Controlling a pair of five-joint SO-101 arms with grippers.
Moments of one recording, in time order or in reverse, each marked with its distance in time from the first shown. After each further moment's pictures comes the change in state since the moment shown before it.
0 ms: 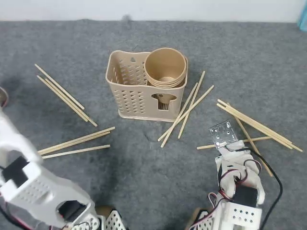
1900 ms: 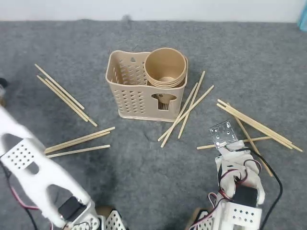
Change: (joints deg) left arm 0.9 55.9 -102.5 72.4 -7.2; right arm 0.0 0.0 0.0 0.0 0.0
